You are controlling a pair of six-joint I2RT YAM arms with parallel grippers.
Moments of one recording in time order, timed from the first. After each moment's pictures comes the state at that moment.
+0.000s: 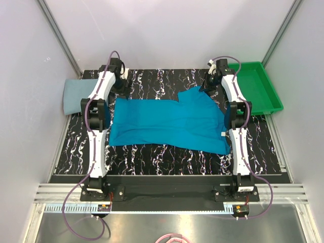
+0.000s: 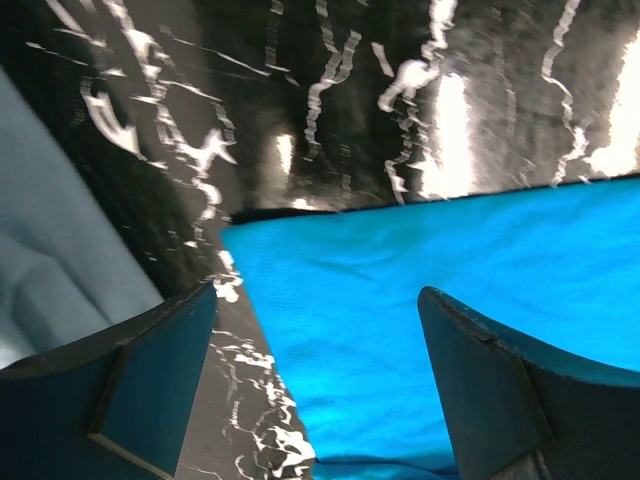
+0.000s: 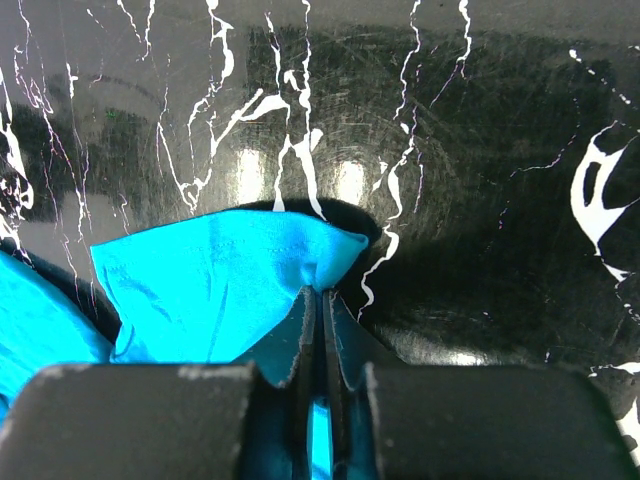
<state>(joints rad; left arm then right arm) -0.07 2.49 2.36 -1.08 0.01 0.12 0.05 2.80 2.69 -0.88 -0.47 0.16</state>
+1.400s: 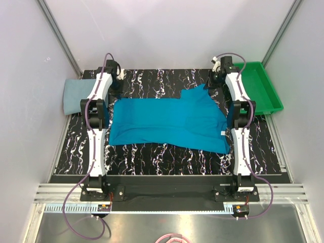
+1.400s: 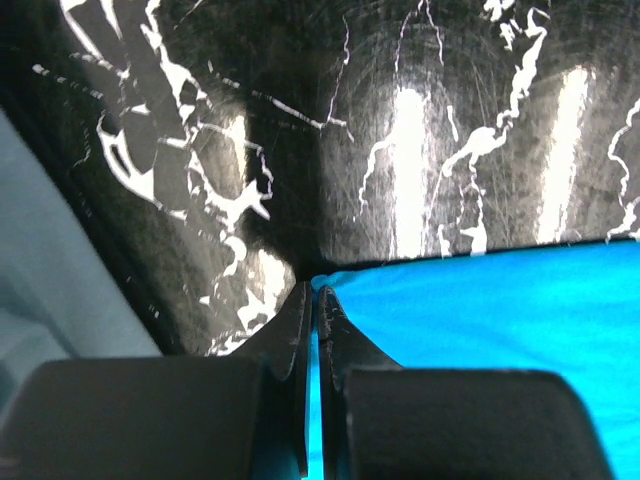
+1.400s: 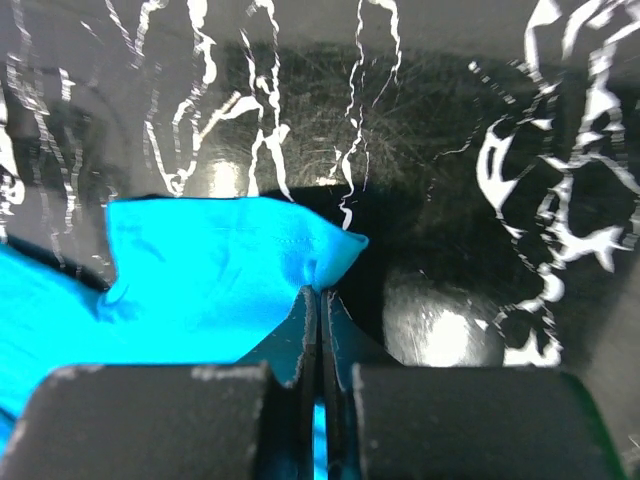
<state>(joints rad) -0.02 2.60 2.47 -1.08 0.08 0.05 0.02 2.75 2.66 -0.89 -0.43 0.11</state>
